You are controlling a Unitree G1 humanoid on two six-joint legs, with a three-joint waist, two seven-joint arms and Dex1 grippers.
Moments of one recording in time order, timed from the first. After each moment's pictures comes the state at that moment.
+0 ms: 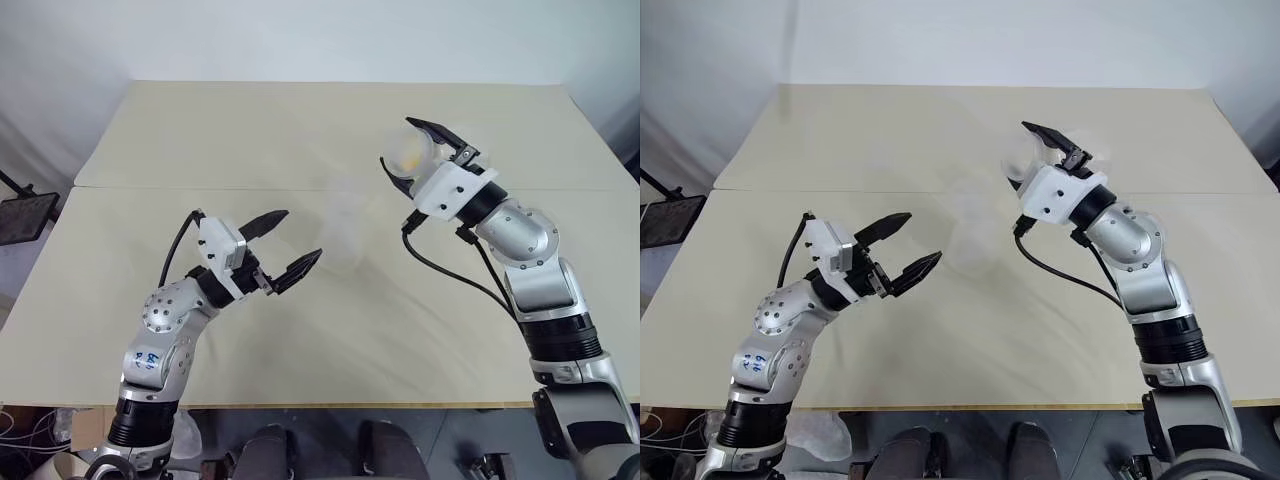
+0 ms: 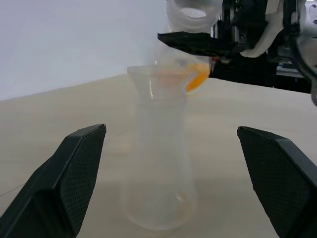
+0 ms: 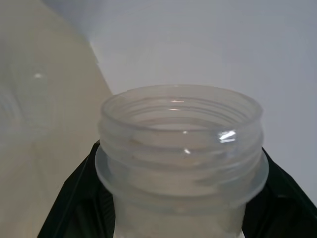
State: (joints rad) left arm -0.26 0.36 0.03 -0.27 -0.44 0.19 -0.65; right arm -0.68 -0.59 0.08 0.06 -0.30 -0.35 0.41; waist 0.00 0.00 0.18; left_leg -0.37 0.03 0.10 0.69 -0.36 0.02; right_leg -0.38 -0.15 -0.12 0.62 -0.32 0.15
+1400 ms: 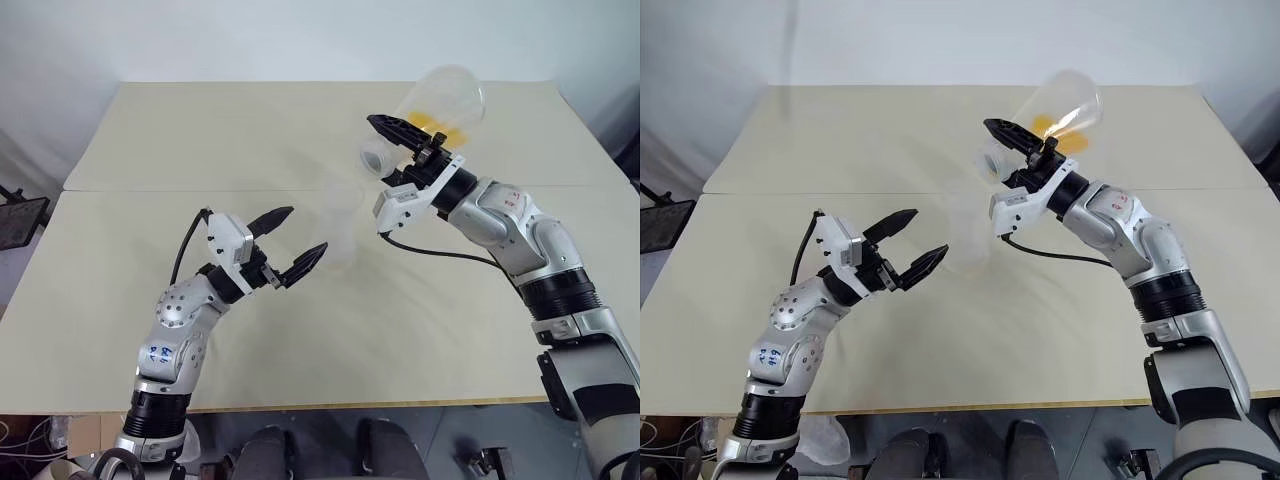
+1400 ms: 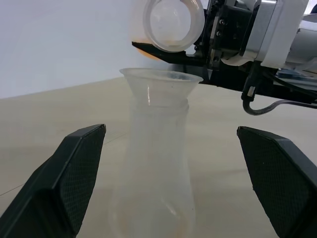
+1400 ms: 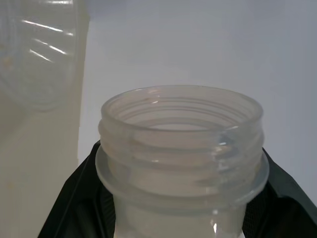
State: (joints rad) left arm -0.30 0.31 0.02 -0.22 -0.43 0.17 -0.63; right arm -0.91 -0.62 0.24 0.36 -0.77 -0.65 0.07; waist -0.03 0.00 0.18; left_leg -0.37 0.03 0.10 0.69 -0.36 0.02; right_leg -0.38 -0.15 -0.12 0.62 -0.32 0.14
